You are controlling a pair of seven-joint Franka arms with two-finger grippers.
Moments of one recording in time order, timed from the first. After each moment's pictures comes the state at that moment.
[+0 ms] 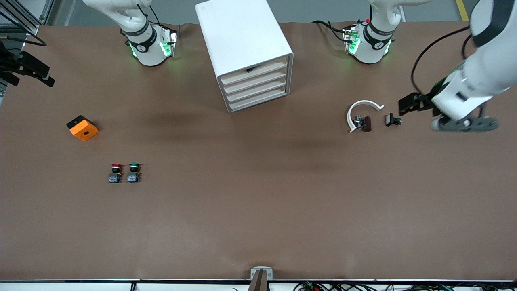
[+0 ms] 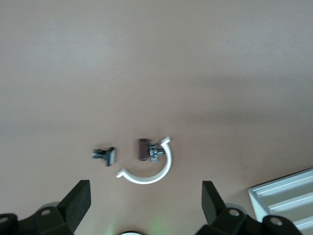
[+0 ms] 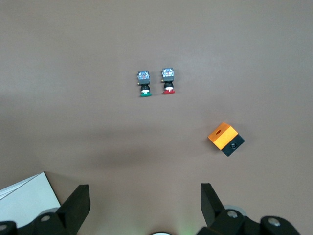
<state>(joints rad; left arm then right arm) 0.01 0.10 -0.21 -1.61 -0.05 1.57 -0.17 -0.01 -0.16 -0.06 -1.69 0.02 1.50 0.00</state>
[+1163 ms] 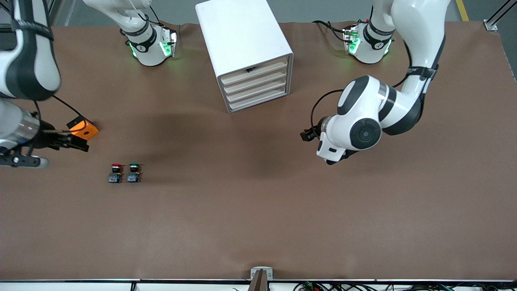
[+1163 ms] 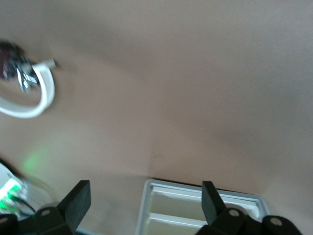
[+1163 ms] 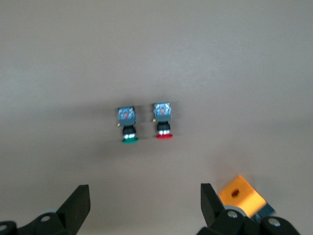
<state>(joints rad) -0.29 0.50 -0.22 -1.57 -0.23 1.67 -0.97 -0.04 0.19 -0.05 -1.82 0.01 1.98 -0.02</state>
